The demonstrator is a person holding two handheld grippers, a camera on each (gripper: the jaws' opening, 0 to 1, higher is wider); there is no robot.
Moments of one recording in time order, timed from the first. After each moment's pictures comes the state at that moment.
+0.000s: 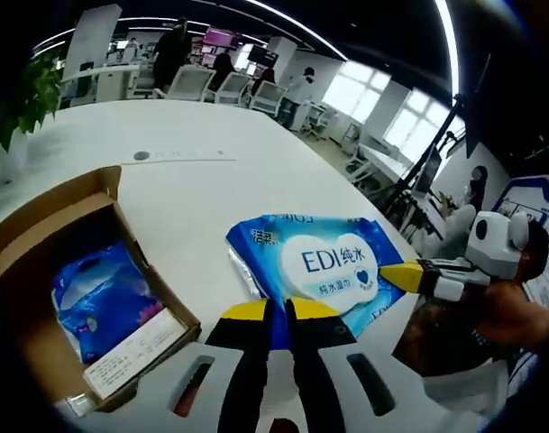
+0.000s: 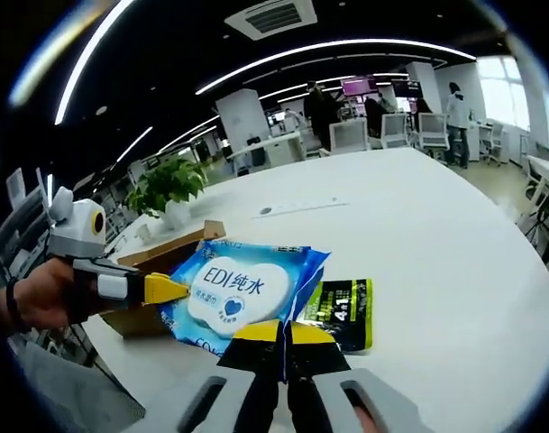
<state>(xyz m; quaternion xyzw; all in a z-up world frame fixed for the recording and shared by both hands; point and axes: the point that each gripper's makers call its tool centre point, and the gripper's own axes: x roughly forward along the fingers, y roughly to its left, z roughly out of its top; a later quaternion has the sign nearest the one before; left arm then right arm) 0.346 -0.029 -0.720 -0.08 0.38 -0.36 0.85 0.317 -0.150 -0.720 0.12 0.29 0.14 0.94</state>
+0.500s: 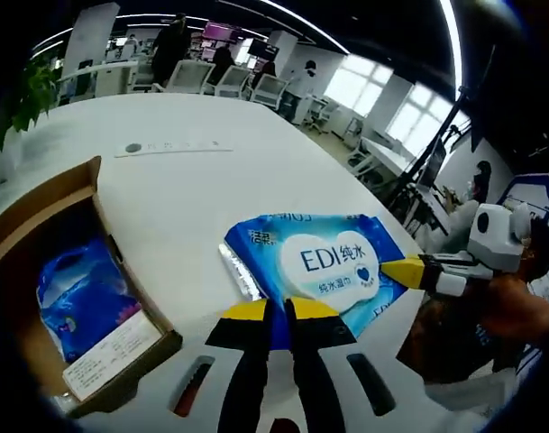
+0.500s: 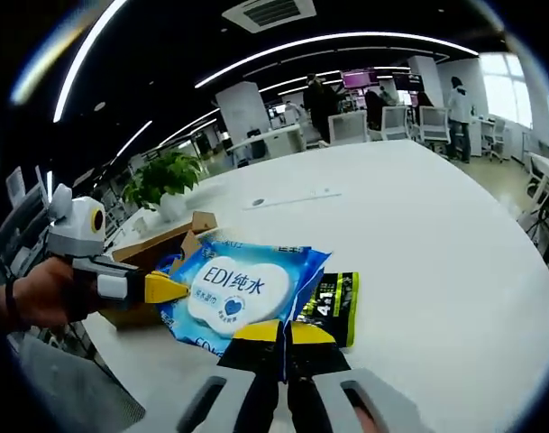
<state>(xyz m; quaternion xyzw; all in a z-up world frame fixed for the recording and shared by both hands) 0.347 -0.048 -0.738 -0.08 0.39 -0.35 0.85 0.324 -0.170 -0.737 0.11 0.31 0.15 0.93</state>
